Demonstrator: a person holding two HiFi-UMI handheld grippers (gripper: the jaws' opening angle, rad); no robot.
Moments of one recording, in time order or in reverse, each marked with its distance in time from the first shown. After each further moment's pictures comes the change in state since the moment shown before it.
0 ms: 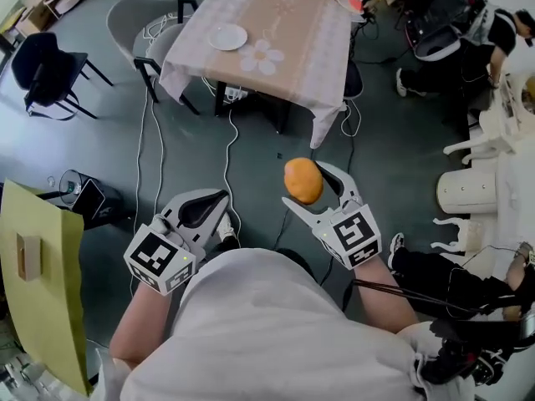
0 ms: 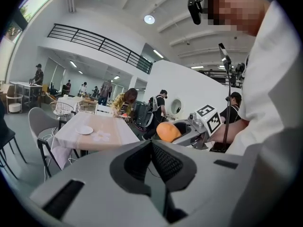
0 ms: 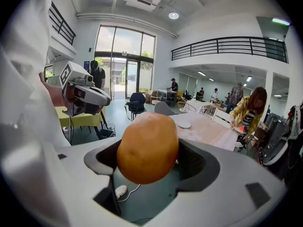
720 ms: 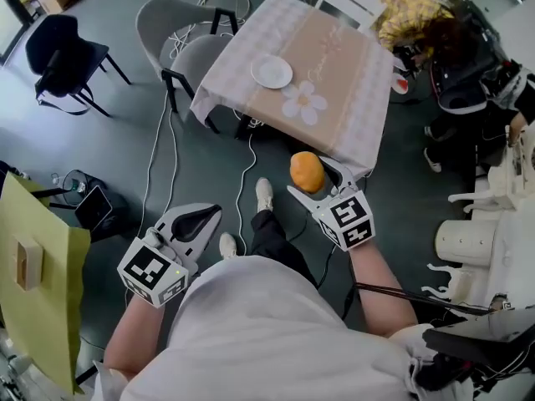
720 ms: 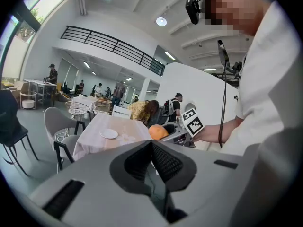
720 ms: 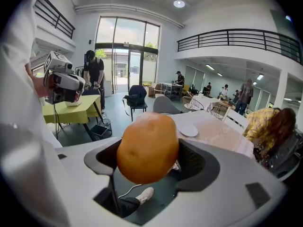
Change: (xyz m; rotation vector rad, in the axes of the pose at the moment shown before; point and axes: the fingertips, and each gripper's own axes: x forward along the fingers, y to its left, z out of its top) left arm -0.022 0.176 0.026 -0.060 -0.019 0.119; right arm 0.205 -0.088 0.057 -0.043 0.091 0.054
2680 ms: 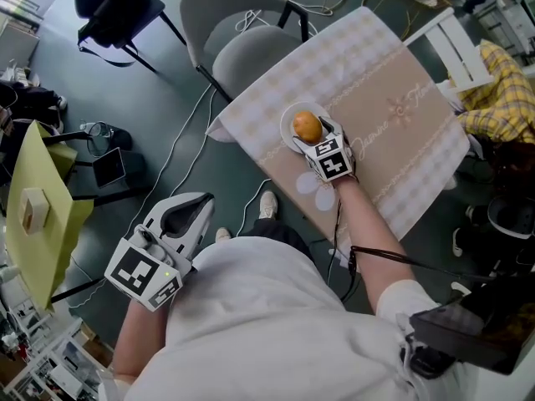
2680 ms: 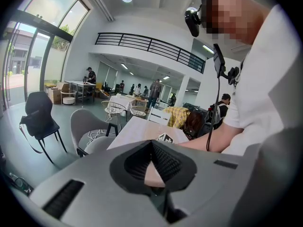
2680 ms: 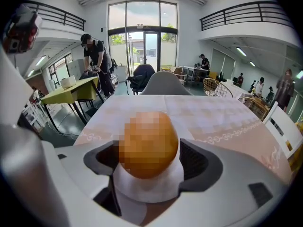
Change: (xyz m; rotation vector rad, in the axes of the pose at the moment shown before) left arm 0.168 0.186 0.107 -0.176 0.022 0.474; right arm 0.385 -0.248 -0.005 -0.149 0.163 0.282
